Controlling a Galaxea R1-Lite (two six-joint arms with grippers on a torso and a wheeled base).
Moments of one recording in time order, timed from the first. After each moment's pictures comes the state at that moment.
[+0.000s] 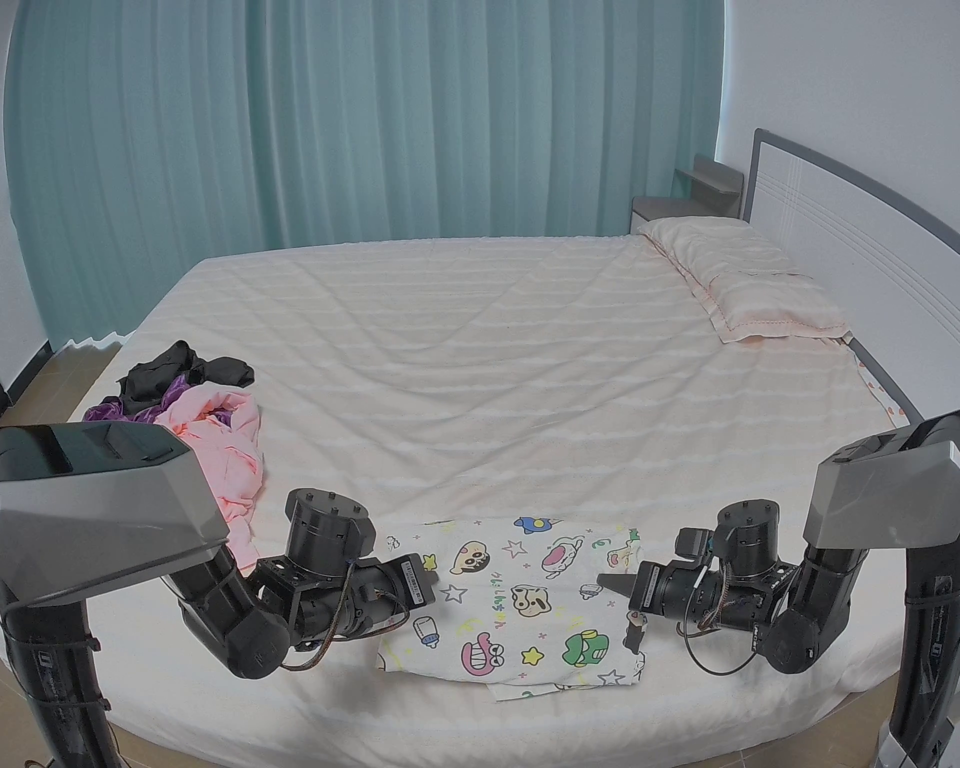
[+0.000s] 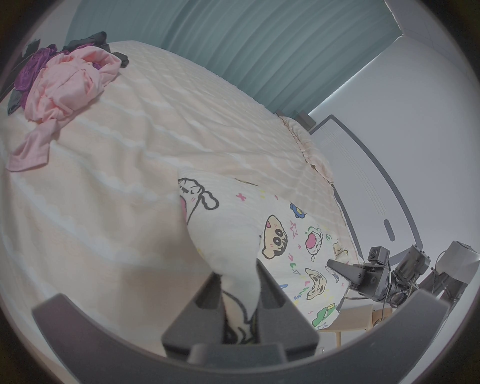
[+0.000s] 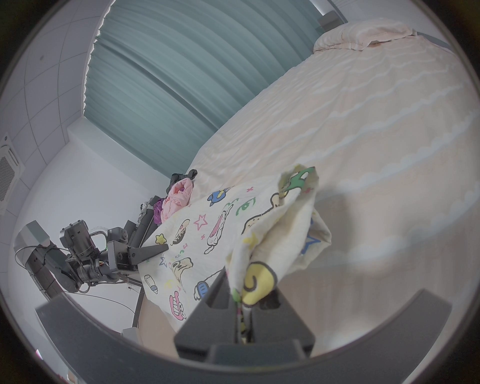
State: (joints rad) left arm -0.53 2.16 -0.62 -0.93 -0.08 -0.74; right arm 0.42 2.30 -0.46 -1.36 0.31 0.65
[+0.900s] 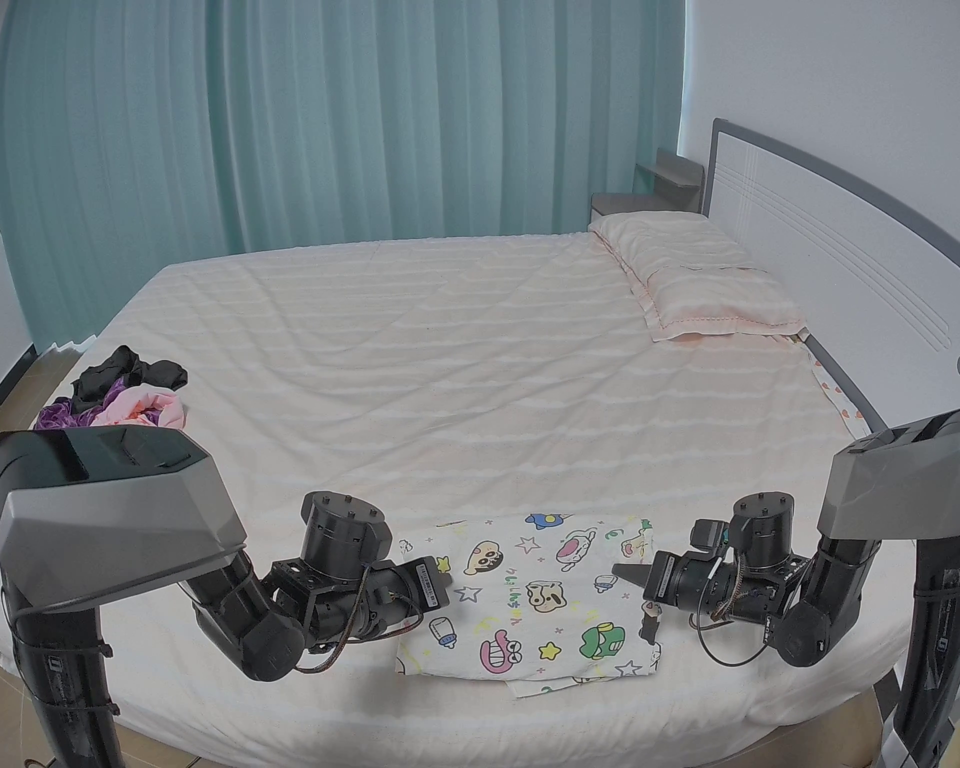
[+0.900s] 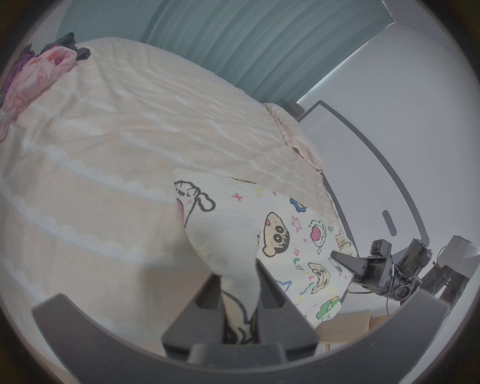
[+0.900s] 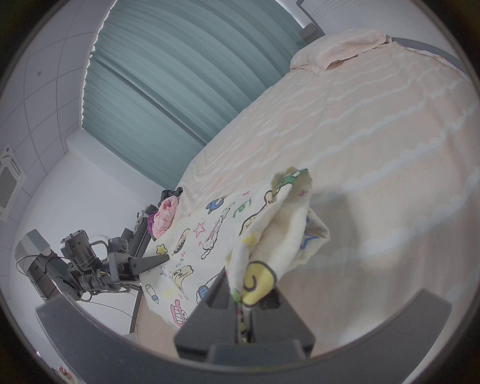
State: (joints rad) left arm -0.54 2.20 -0.65 -0.93 -0.08 -0.74; right arm 0.38 2.28 -0.44 -1.36 0.31 0.64
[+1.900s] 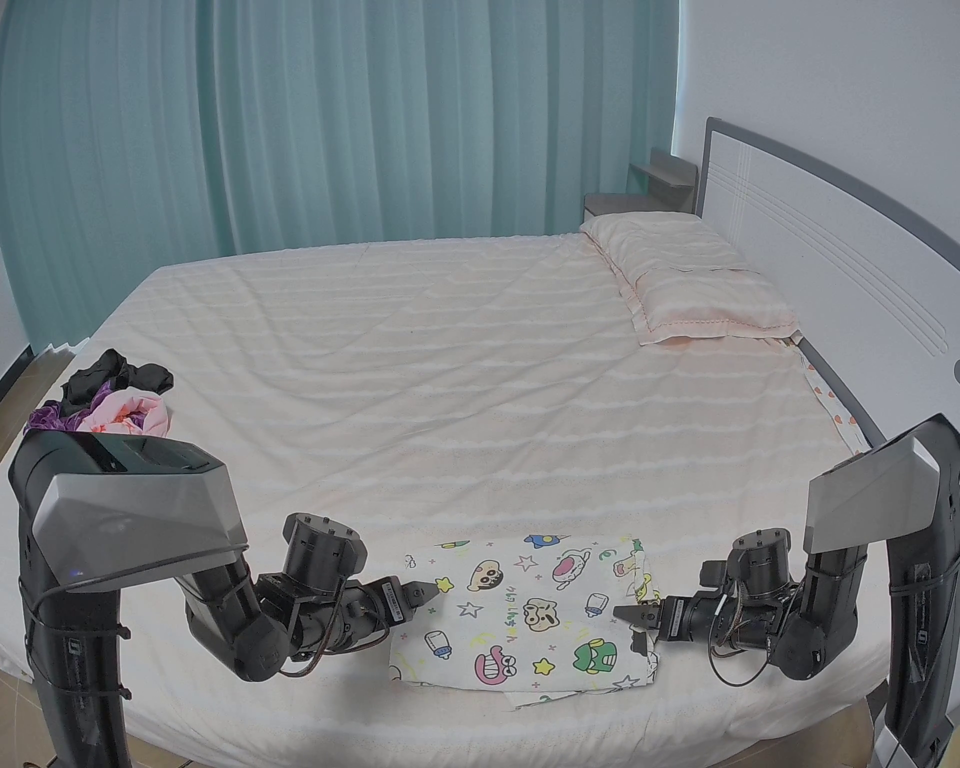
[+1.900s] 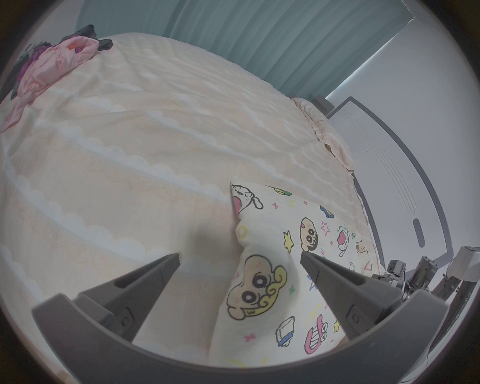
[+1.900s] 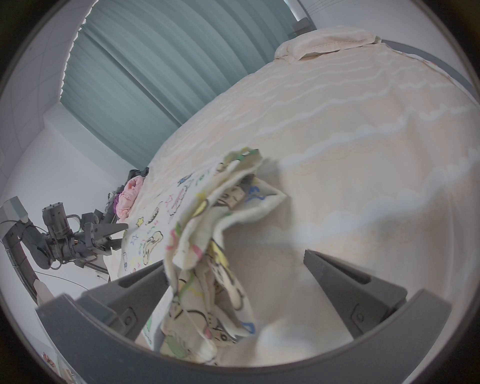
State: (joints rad) left arm -0.46 2.27 -0.59 -0.93 -0.04 -0.73; right arm 0.31 2.41 -0.37 -1.35 0.25 0.46
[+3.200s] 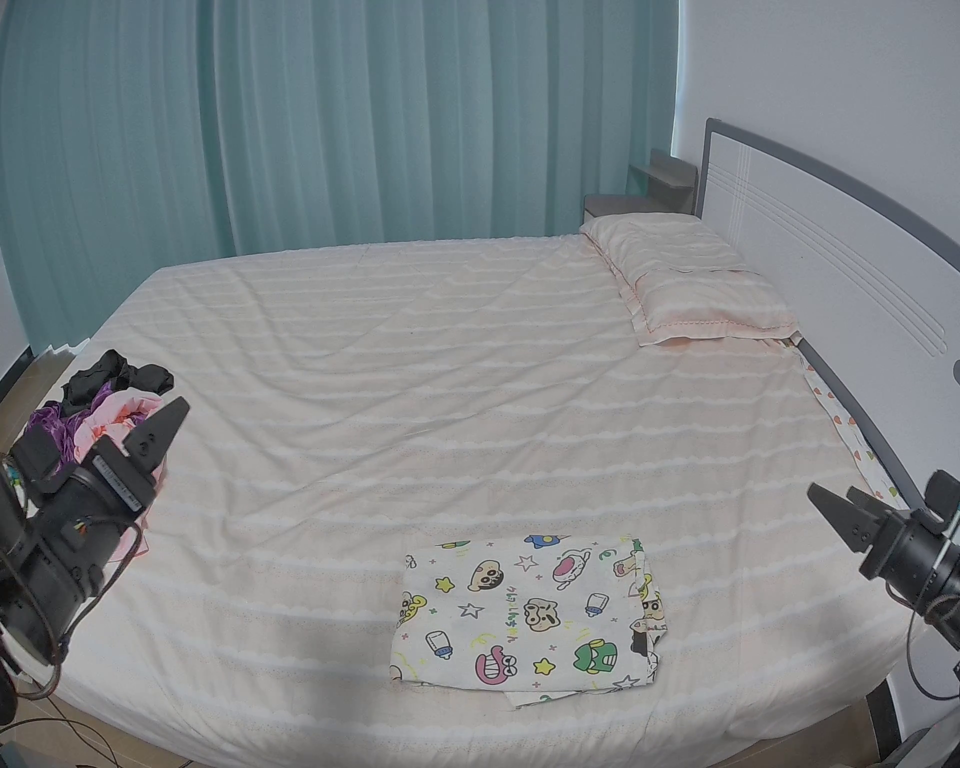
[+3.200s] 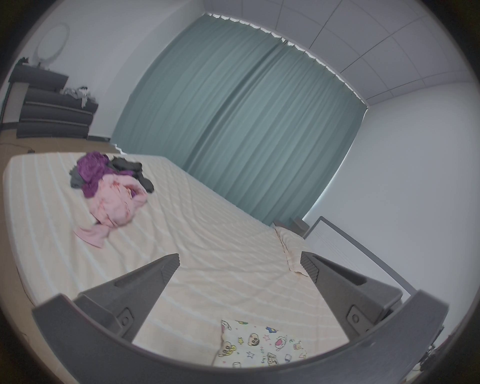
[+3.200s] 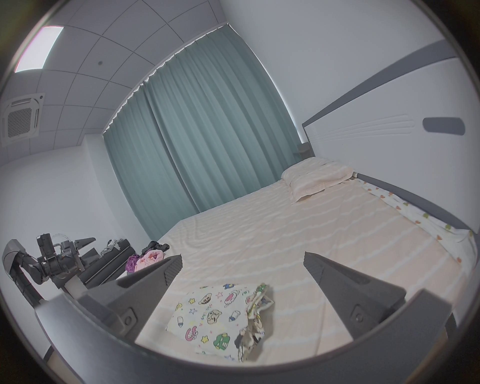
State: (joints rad) left arm -0.39 1.11 -0.31 -0.72 0.40 -0.61; right arm 0.15 1.18 -0.03 -1.04 0.14 0.37
